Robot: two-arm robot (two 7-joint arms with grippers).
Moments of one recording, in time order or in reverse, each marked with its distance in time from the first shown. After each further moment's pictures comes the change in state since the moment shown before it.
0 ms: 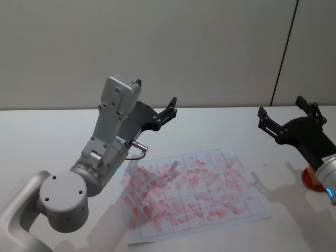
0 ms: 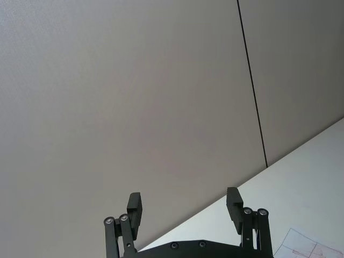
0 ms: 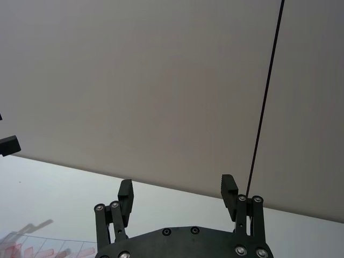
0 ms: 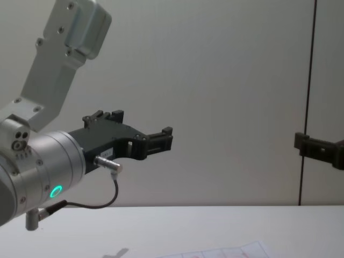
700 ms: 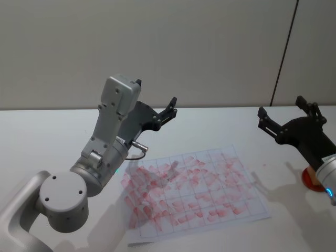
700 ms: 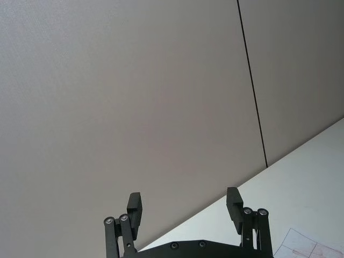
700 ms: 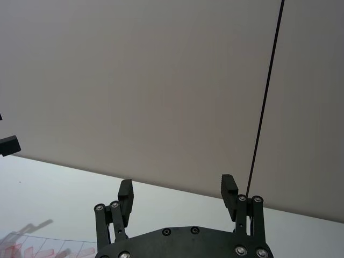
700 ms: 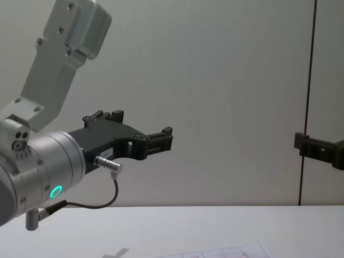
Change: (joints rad) left arm 0.000 0.000 0.000 0.000 0.000 0.000 0.000; right arm 0.000 0.000 0.000 0.000 0.000 0.000 0.000
